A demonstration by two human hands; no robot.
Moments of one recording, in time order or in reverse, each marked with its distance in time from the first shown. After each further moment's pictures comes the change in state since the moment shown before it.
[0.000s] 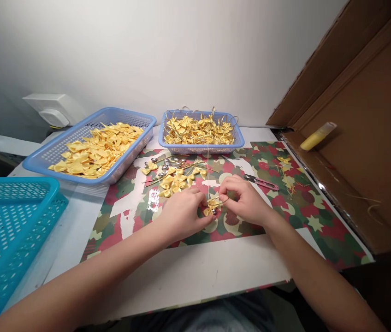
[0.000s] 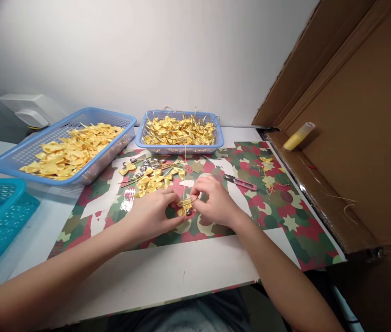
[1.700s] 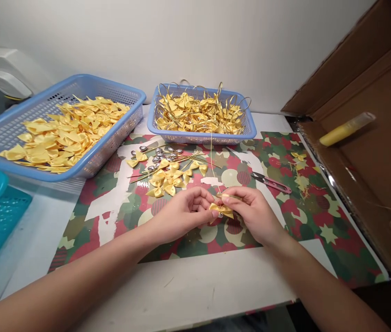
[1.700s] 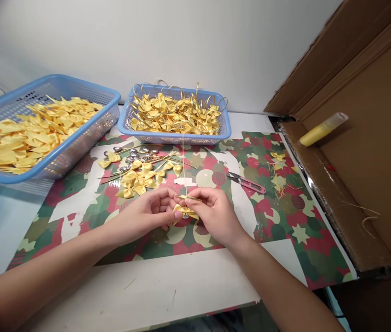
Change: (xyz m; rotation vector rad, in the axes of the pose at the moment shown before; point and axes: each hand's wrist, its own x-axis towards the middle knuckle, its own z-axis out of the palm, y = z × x) left_hand 0.012 -0.007 0.012 -1.341 -0.291 -0.372; right_hand -0.005 -0.006 0.014 0.726 0.021 0.667
